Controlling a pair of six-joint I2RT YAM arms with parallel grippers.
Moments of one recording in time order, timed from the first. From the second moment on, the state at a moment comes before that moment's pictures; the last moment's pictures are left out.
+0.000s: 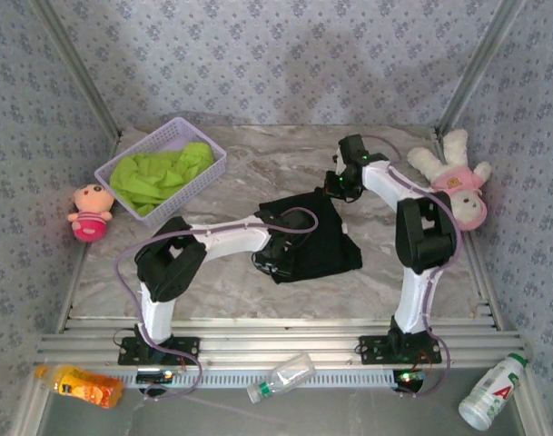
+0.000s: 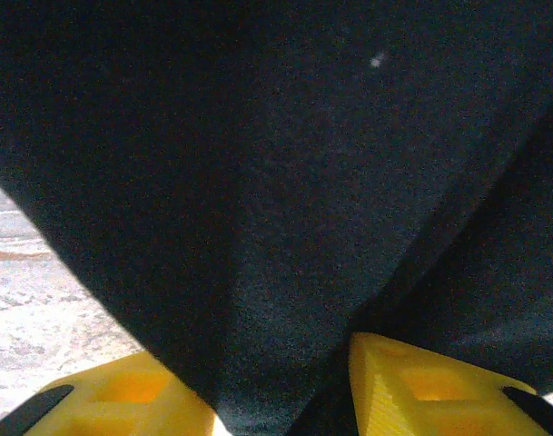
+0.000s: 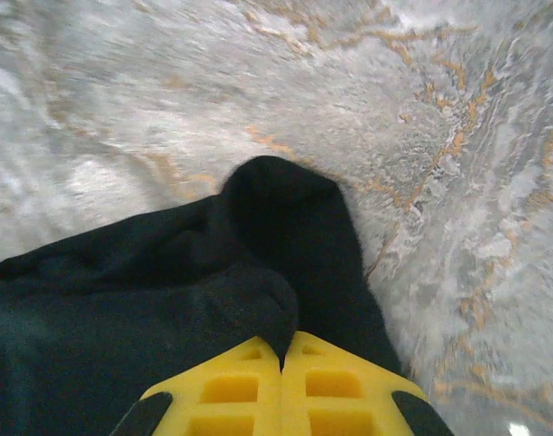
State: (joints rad) left arm -0.97 1.94 1.33 -0.86 0.02 -0.65; right arm 0.25 1.99 1.49 -0.66 -0.22 0.35
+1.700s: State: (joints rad) left arm -0.72 2.27 1.88 -1.01 -0.05 -0.53; right arm 0.33 1.27 0.78 -0.67 -0.19 0.54
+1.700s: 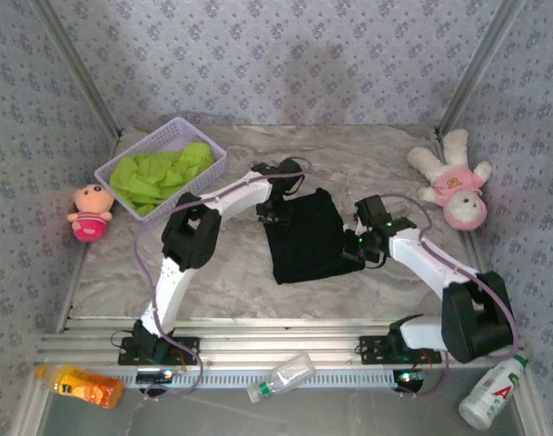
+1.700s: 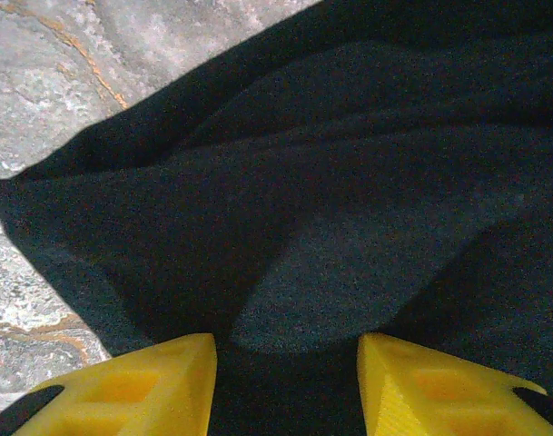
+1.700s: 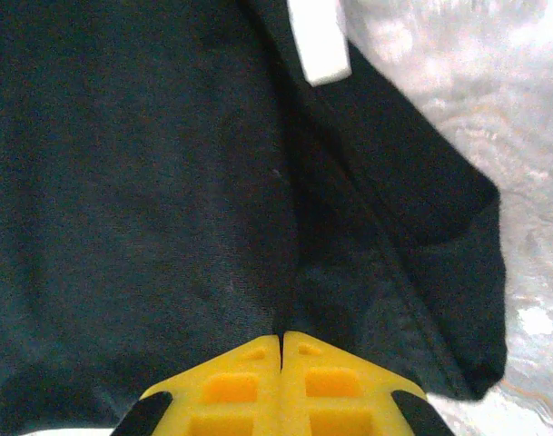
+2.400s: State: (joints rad) left arm -0.73 2.28 1.91 -1.06 -0.01 -0.52; right arm 0.13 1.41 0.84 -0.75 -0.07 0.40
